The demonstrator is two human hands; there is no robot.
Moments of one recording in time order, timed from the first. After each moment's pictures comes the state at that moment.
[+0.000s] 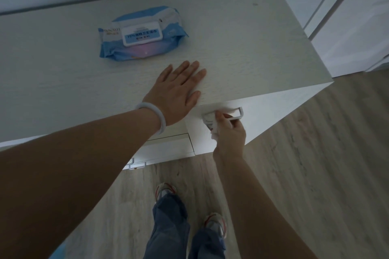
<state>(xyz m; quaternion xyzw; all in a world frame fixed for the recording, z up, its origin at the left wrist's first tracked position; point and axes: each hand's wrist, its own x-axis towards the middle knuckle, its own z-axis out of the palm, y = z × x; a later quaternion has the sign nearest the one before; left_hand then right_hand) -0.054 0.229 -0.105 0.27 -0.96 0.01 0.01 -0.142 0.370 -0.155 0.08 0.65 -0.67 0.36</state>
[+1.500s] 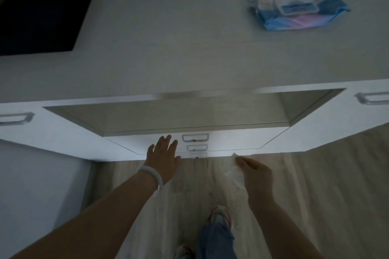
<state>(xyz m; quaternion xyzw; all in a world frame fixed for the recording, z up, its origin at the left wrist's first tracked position) 0.366 0.237 -0.241 0.49 -0.84 -0.14 -0.20 0.163 0.375 -0.231 -0.13 0.77 -0.48 0.40</state>
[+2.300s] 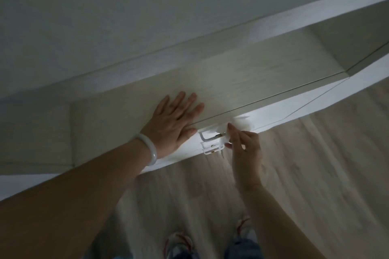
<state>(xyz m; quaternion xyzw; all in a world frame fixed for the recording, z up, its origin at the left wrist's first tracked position) 0.374 0.069 -0.371 0.15 -0.99 0.00 -0.08 0.264 0.243 -0.398 -0.08 0.77 -0.60 0.20</state>
